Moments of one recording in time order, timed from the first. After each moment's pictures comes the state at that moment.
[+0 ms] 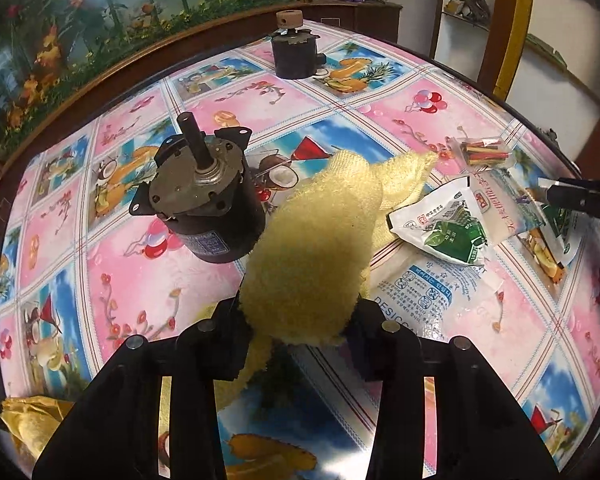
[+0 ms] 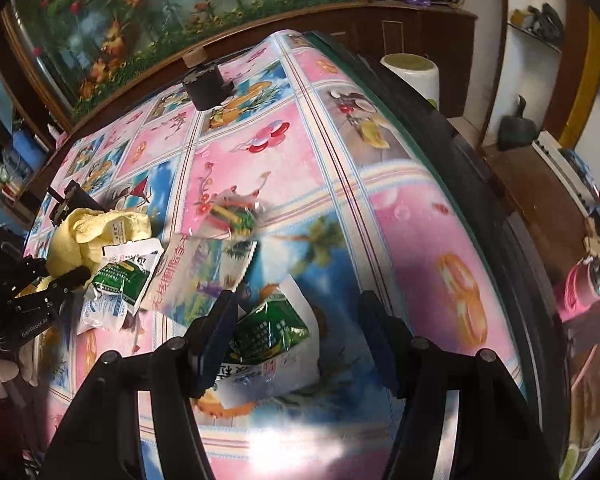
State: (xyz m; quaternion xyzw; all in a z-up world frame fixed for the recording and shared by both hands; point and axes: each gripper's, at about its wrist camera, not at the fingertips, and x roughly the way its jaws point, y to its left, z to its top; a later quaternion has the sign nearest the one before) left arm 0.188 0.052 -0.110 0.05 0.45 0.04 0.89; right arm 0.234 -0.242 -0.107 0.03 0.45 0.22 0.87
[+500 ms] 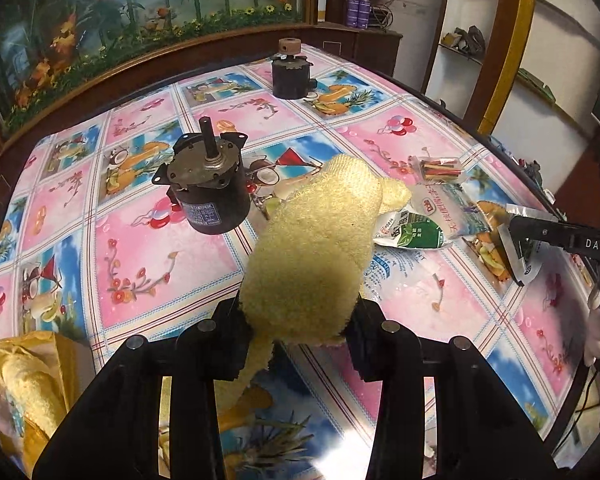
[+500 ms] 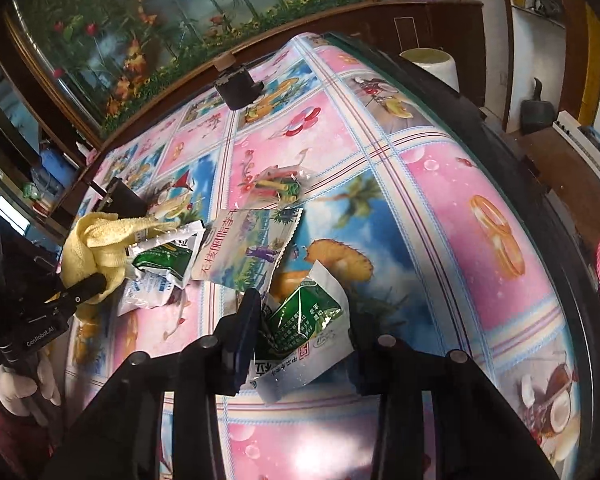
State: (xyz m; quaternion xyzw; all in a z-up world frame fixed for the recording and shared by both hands) left arm 0.143 0.040 -0.089 -0.01 0.41 0.03 0.91; right arm 0.205 -0.252 -0.108 0.09 0.43 0.27 0.86
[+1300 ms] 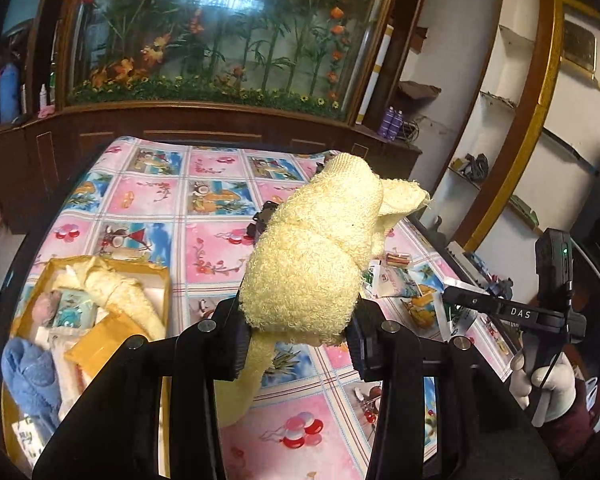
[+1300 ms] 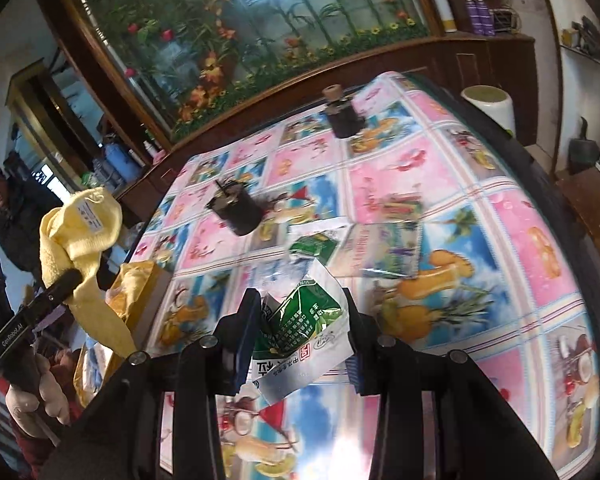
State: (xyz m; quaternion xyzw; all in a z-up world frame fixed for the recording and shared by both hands) left arm -0.021 0.068 0.002 -0.15 0.26 0.08 0.95; right arm 0.134 -0.203 -0.053 0.09 0.38 0.38 0.84
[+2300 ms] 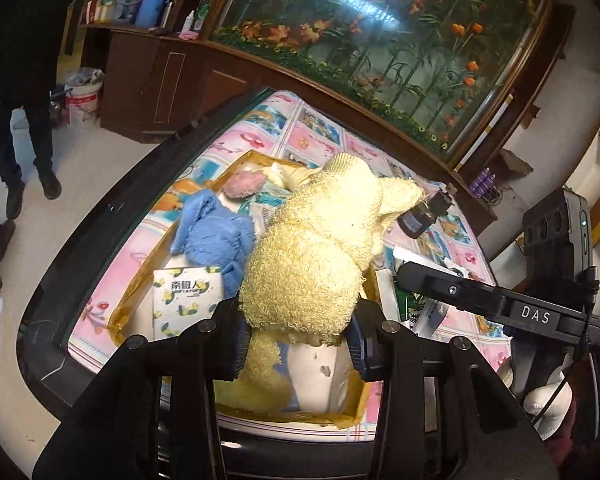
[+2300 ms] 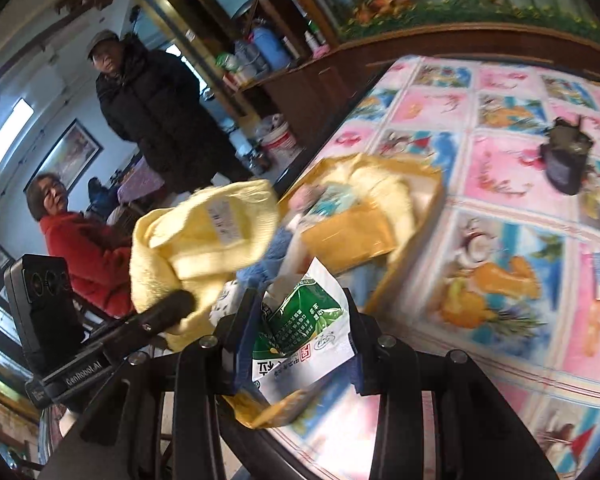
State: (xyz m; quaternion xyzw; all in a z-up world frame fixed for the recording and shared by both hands) left arm -0.198 0.162 -0.065 -0.31 0.25 0.24 0.89; right arm -0.008 0.053 -0.054 -0.04 0.42 0.60 0.68
